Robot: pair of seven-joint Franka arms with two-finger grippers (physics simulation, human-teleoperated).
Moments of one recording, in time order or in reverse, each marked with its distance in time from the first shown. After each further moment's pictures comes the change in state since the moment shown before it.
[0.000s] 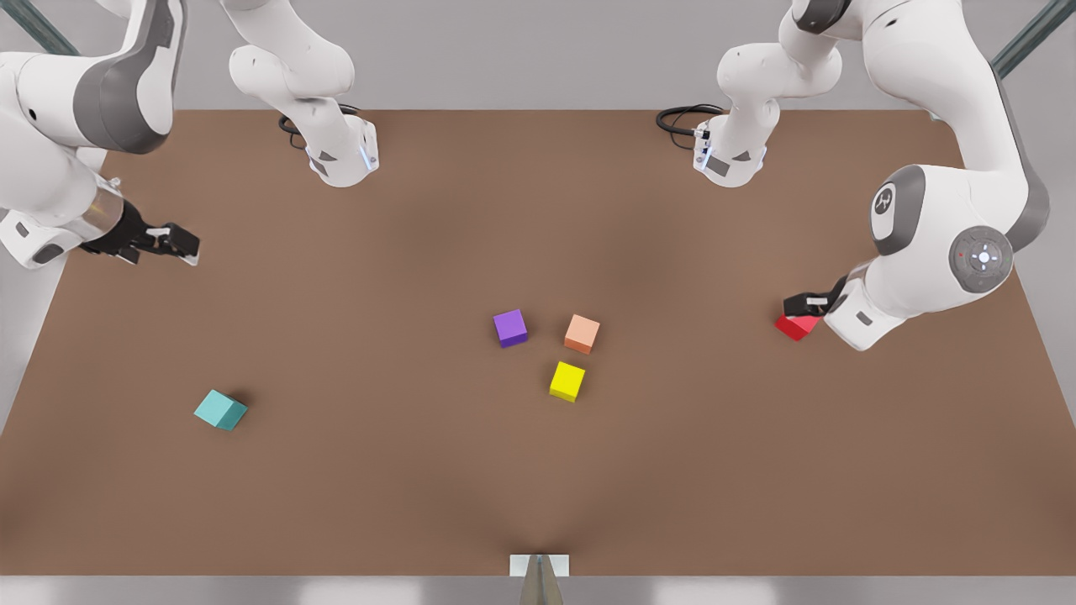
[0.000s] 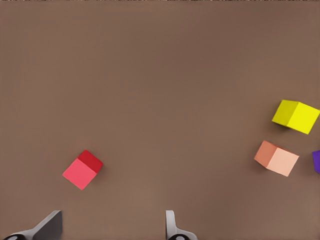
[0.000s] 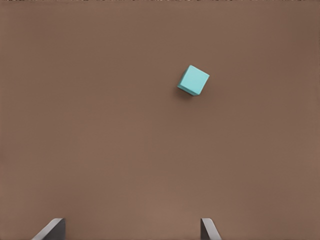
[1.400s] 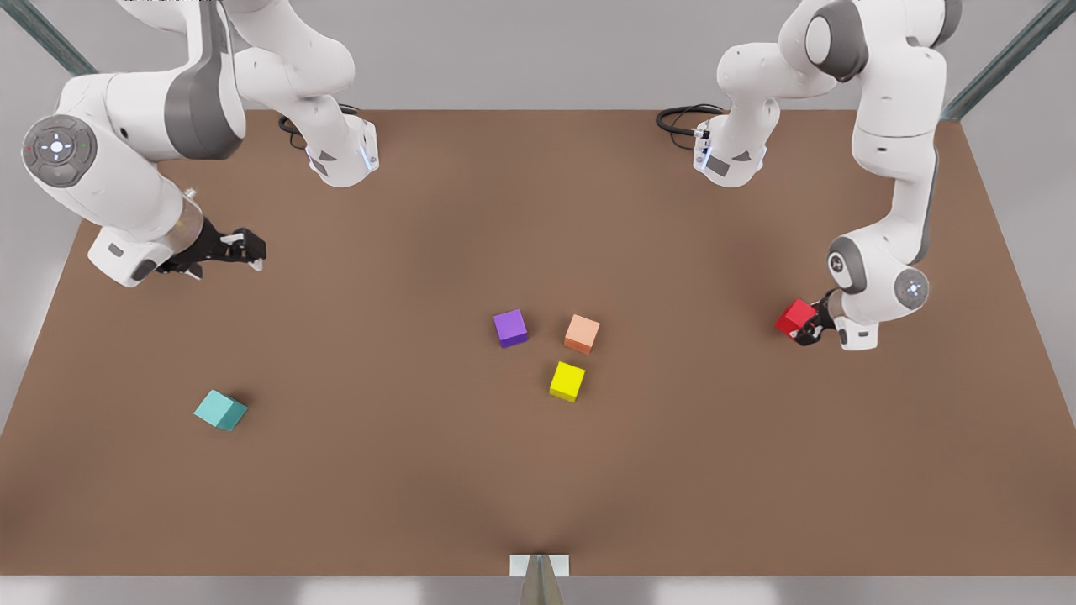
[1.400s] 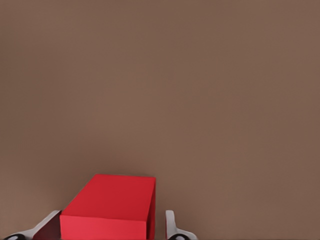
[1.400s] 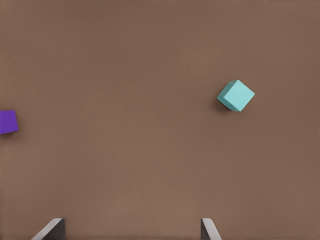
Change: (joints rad) left arm -0.035 0.127 0.347 -0.810 -0.176 0.907 -0.396; right arm 0.163 0.043 -0.001 0.002 0.010 0.030 -0.022
